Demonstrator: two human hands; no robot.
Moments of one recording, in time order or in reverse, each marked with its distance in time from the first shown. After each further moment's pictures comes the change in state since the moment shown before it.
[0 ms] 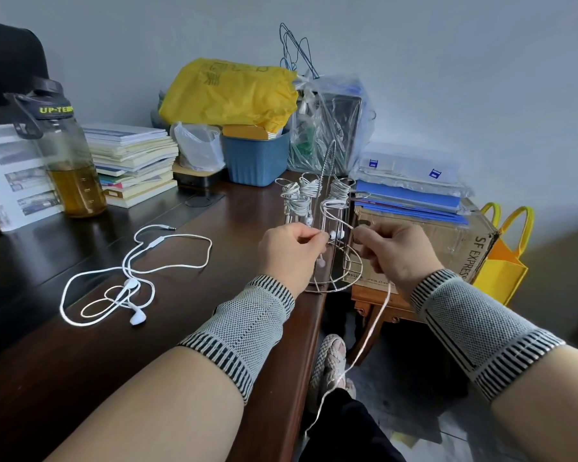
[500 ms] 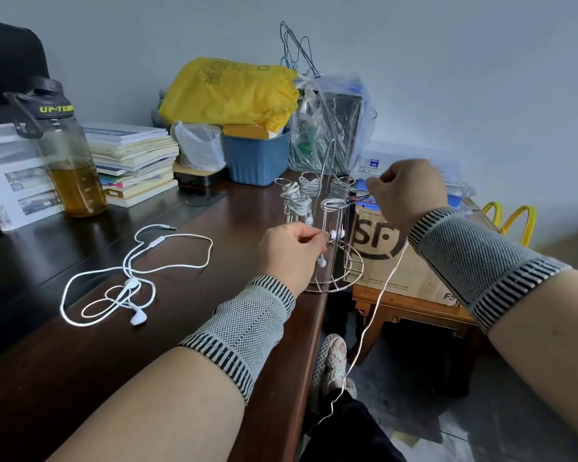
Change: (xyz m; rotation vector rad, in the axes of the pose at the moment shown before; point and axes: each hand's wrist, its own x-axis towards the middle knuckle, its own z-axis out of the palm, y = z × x) left_hand 0.003 -0.001 0.000 -0.002 0.008 -0.022; right_hand 0.035 -0.064 -0.008 -0.669 0.274 -0.195
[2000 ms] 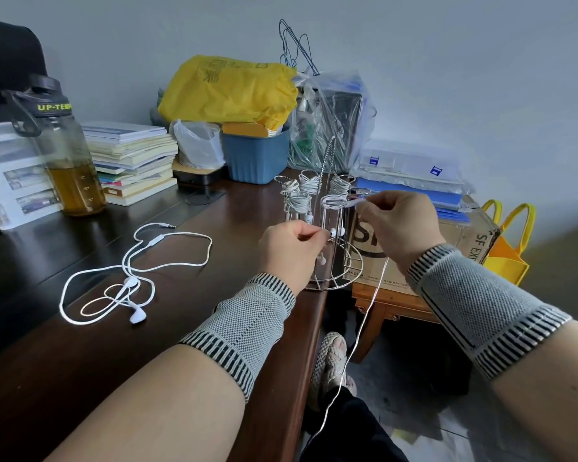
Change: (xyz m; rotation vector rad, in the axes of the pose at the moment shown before) left_hand 0.001 -0.002 0.001 -0.002 -0.002 0.025; right_hand -0.039 0.012 0.015 0.434 -0.099 0.086
